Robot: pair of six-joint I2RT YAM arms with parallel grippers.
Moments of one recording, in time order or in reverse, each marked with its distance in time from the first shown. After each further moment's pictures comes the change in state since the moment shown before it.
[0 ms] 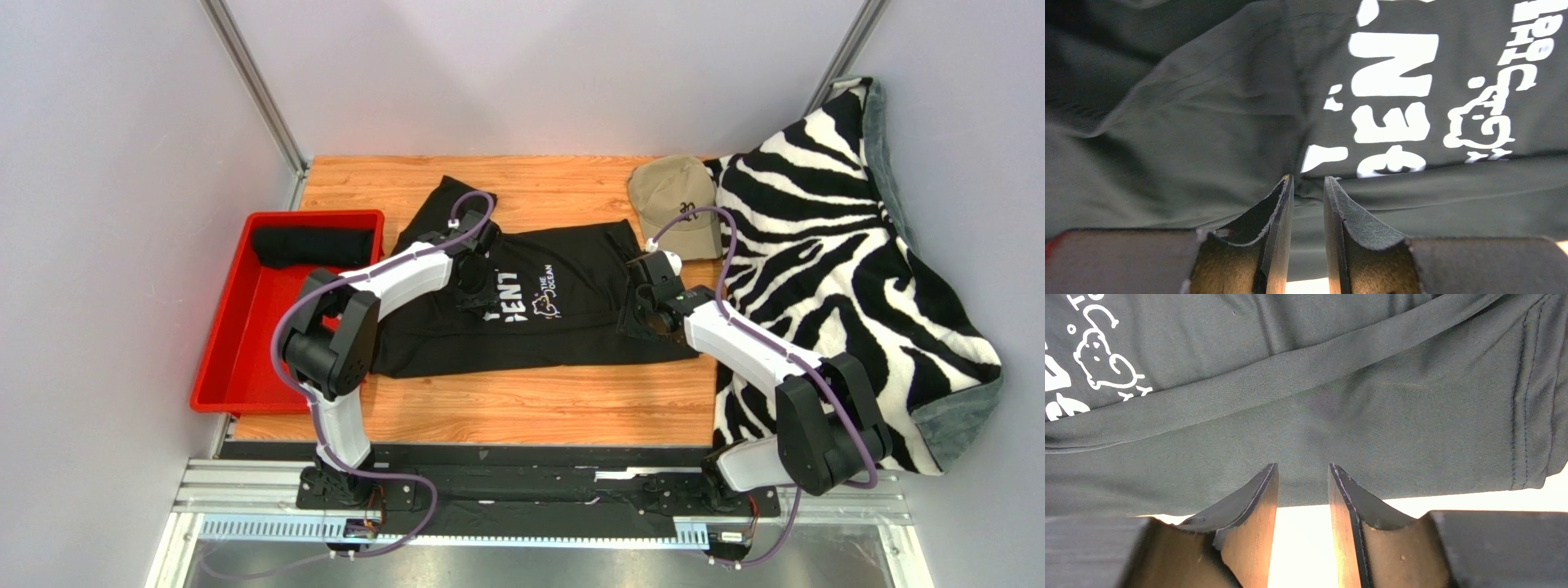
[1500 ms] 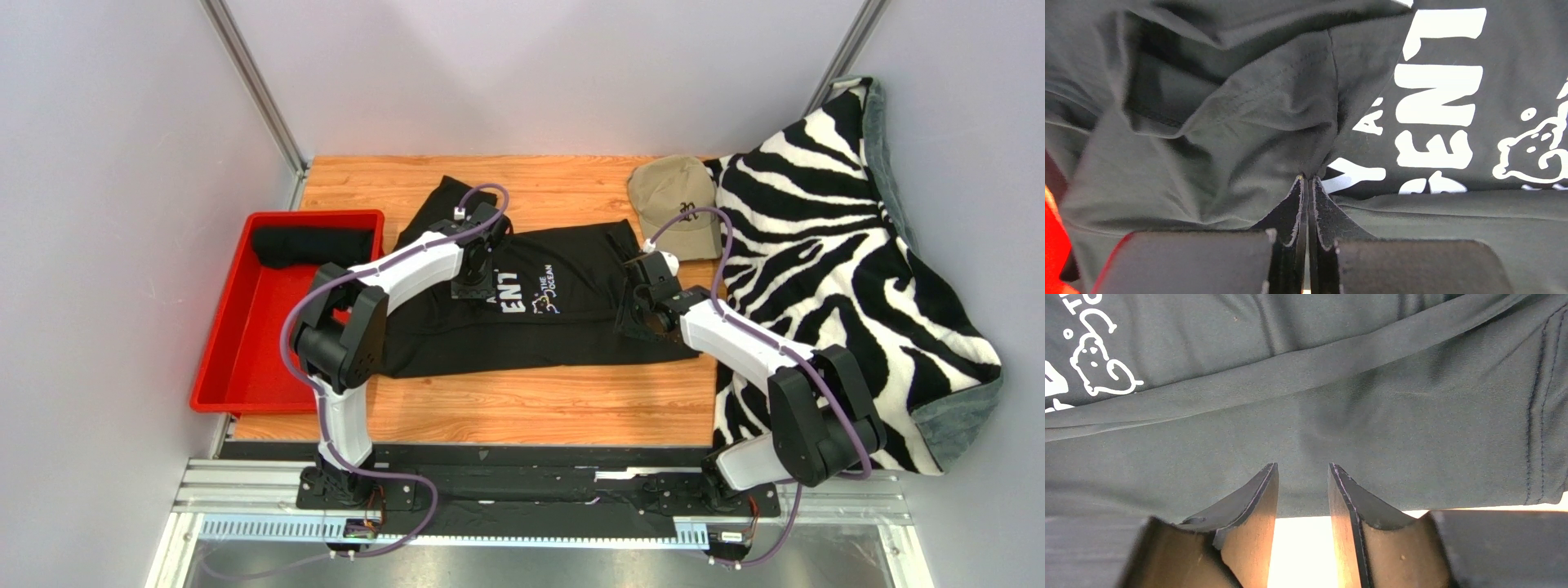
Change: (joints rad) left arm -0.027 0.059 0.119 -0.137 -0.205 0.075; right arm -0.006 0.033 -0.009 0.046 -0.007 0.000
